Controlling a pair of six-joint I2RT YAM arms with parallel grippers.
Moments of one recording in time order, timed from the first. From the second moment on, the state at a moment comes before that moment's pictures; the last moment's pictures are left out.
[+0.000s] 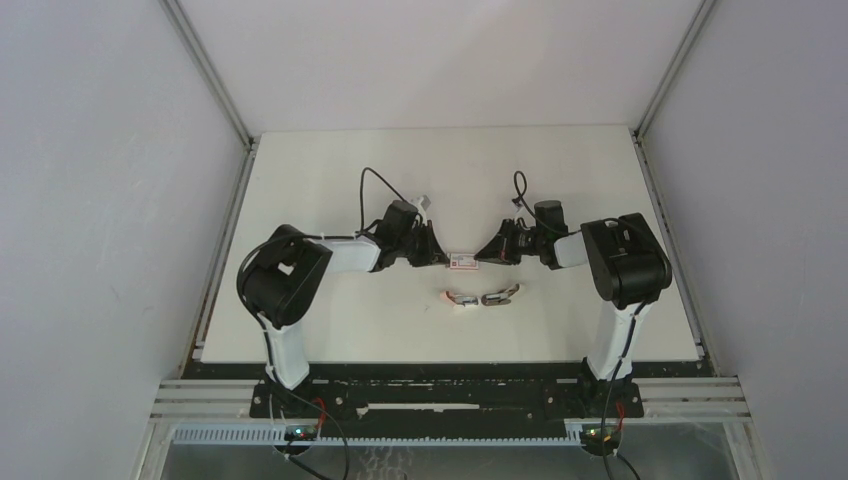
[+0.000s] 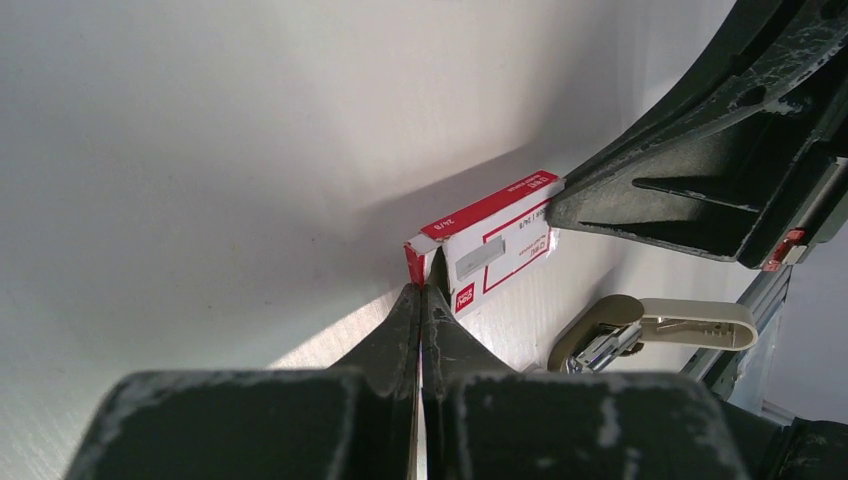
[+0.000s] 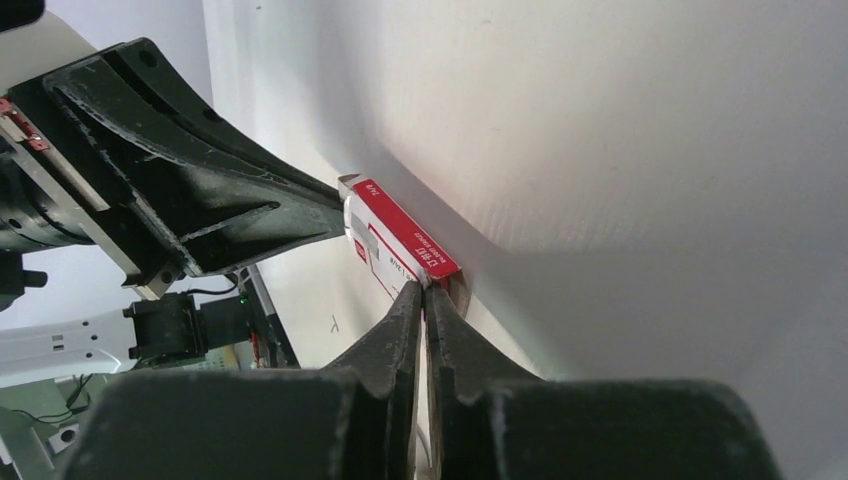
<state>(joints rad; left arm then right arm) -0.60 1.89 0.98 0.17 0.31 -0.71 0.20 1.93 0.79 0.40 -0.85 0.64</state>
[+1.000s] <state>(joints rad) -0.59 1.90 0.98 0.17 0.28 -0.71 0.15 1.92 0.78 0.36 -0.79 0.62</state>
